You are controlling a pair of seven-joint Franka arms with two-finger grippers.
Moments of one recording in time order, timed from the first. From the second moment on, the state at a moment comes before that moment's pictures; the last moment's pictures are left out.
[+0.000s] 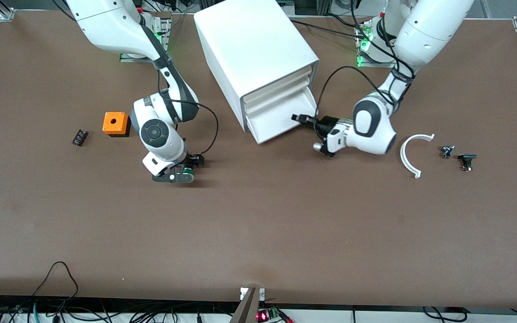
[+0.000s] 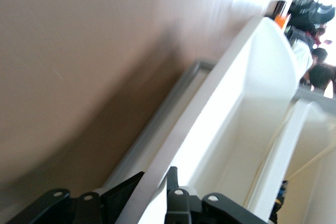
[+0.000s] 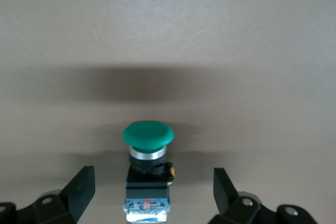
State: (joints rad) left arm -0.15 0.55 -0.20 -2.10 -1.14 2.01 0.66; right arm 0.51 0.58 -0.06 -1.87 0.01 2.36 0.44
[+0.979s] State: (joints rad) left arm -0.13 0.46 -0.12 -2.01 -1.10 2.20 0.65; right arm 0.51 0.59 -0.06 -1.93 0.00 2.45 0.44
